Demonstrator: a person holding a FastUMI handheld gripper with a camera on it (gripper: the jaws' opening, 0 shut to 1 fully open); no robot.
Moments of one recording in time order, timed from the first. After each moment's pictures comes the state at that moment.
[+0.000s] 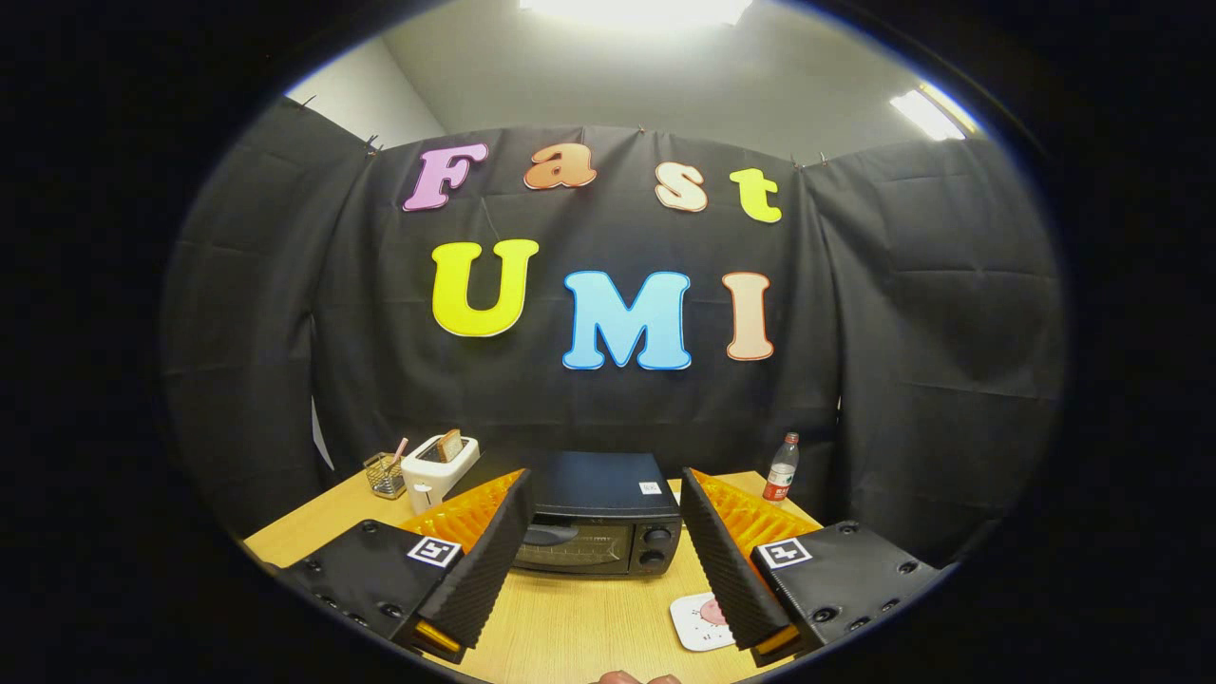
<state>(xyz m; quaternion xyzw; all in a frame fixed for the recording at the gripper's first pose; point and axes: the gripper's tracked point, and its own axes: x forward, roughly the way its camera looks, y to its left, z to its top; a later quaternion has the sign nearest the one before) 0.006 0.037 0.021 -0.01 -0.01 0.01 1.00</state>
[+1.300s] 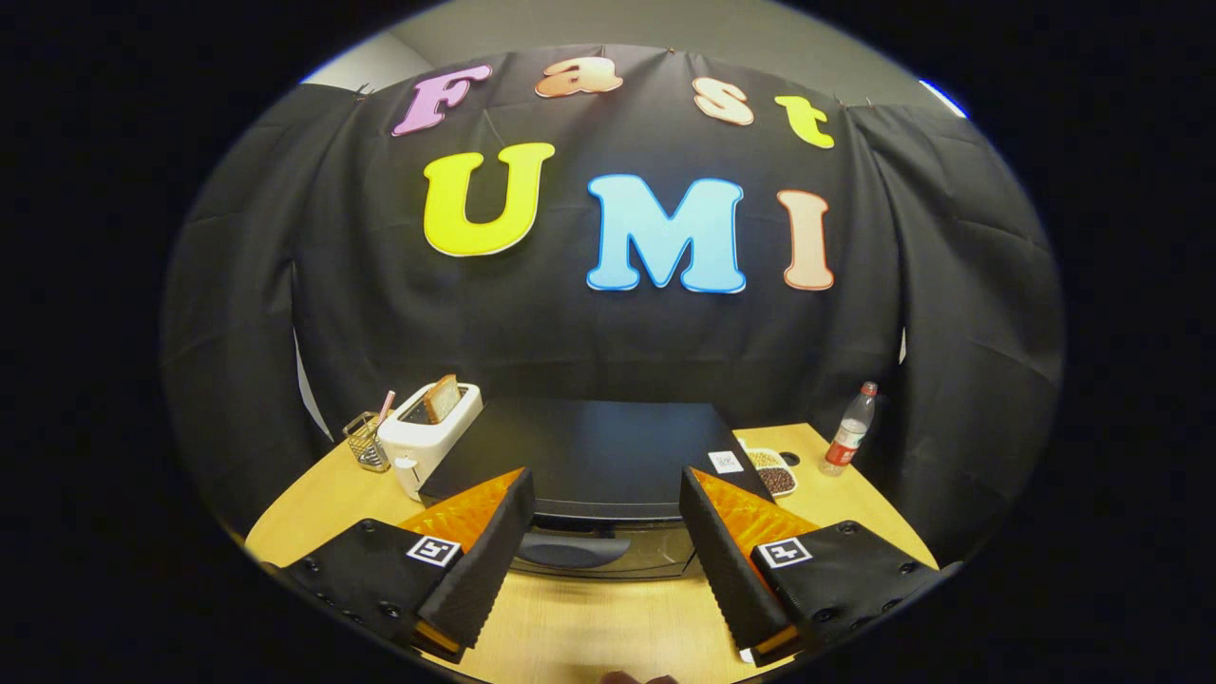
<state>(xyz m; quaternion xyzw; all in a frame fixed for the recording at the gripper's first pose) 0.159 0.098 -0.065 -0.01 0.12 0.04 0.99</state>
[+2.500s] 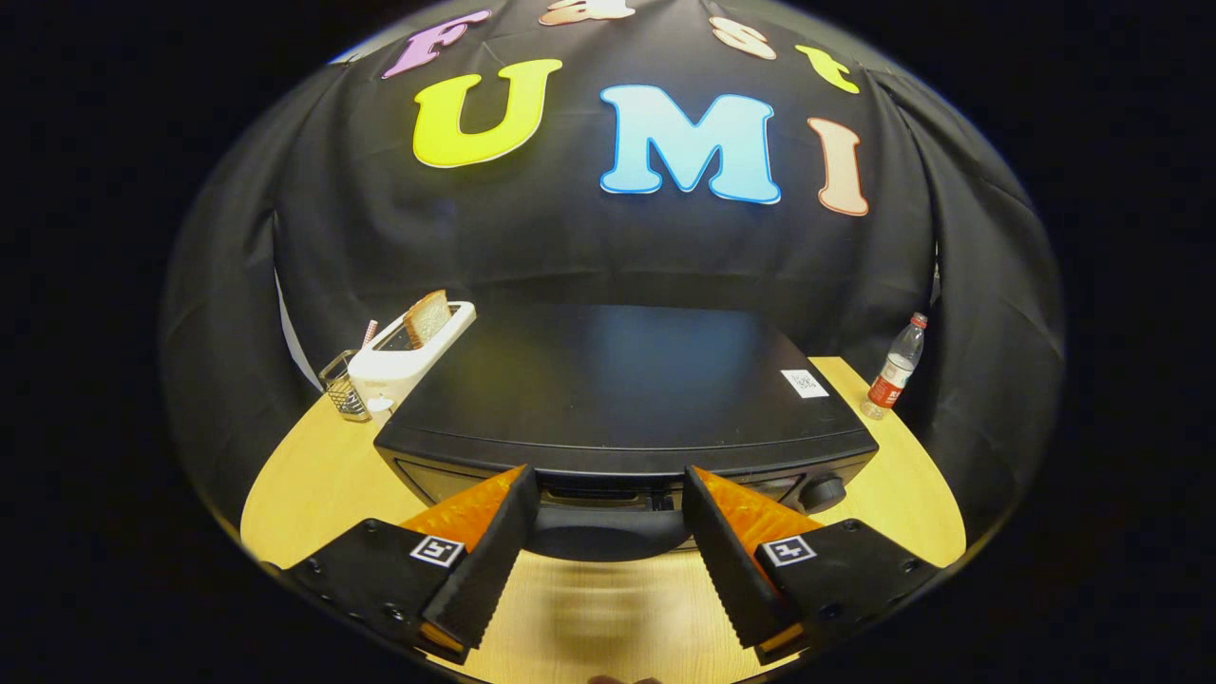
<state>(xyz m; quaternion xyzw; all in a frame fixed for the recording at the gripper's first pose) 0.194 0.127 -0.141 -0.01 0.23 0.05 0.97</state>
